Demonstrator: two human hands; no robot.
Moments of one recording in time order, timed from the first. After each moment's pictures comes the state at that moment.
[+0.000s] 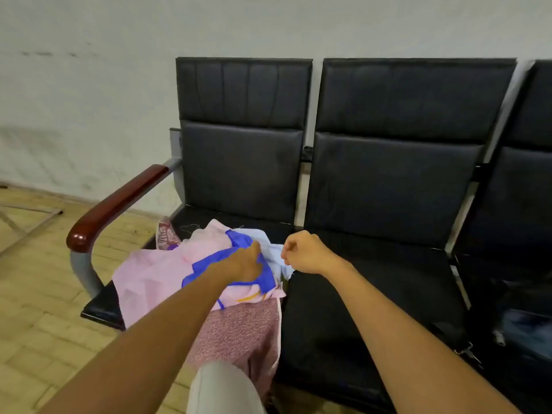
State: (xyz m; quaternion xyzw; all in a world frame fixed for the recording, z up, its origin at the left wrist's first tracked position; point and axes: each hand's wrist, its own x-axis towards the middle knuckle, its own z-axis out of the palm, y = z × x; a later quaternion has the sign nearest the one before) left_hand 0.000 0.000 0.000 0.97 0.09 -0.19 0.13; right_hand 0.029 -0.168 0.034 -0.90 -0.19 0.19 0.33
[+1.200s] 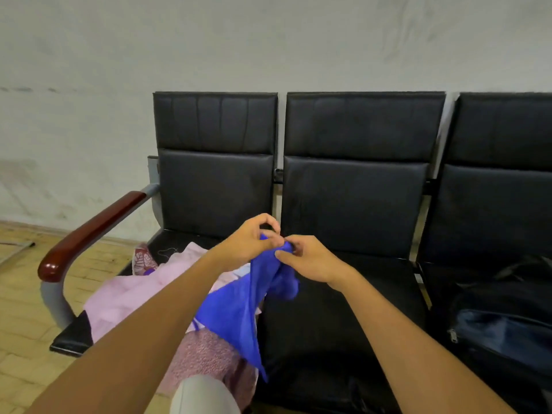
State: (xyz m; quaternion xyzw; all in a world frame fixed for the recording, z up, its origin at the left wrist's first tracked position) left_hand -0.001 -0.068 0.090 0.81 -0.10 -0.06 0.58; right_hand 0.014 -0.248 0.073 -0.84 -0.23 0.16 0.47
